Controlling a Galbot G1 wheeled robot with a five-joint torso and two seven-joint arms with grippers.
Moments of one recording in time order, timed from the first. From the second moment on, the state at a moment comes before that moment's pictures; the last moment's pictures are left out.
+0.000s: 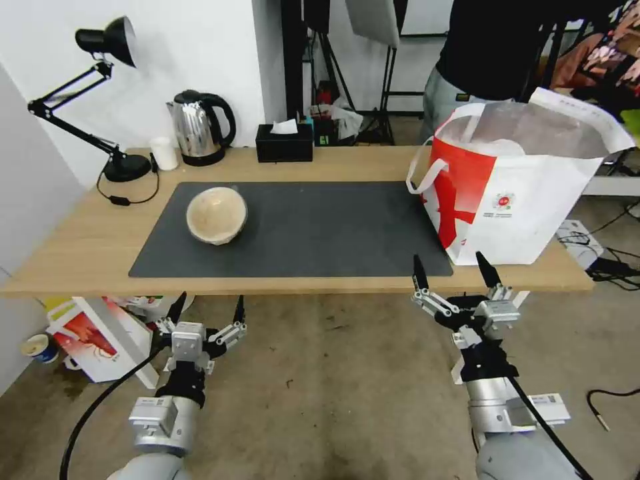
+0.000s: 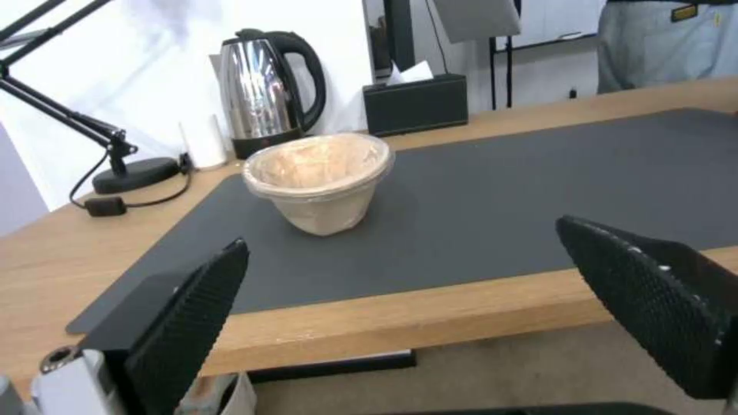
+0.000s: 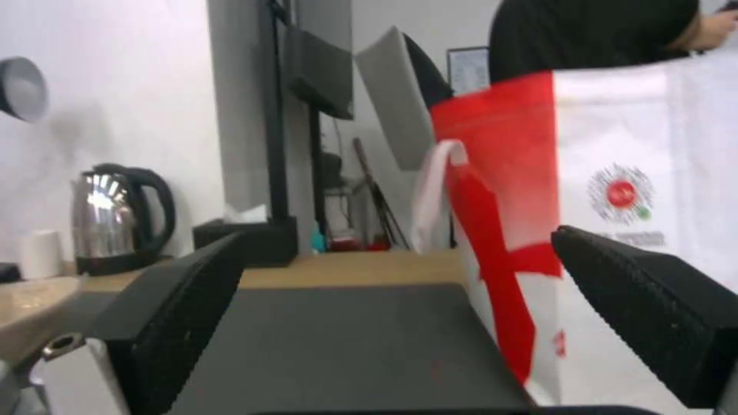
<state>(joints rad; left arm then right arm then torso) 1.80 -1.50 -0.55 -2.30 0.00 0.00 0.00 -1.64 0.91 0.21 2.33 0.21 0.24 0.62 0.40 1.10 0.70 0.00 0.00</state>
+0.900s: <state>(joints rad) 1.80 -1.50 -0.55 -2.30 0.00 0.00 0.00 -1.68 0.90 0.18 2.30 0.26 0.16 0.74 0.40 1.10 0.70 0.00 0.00</state>
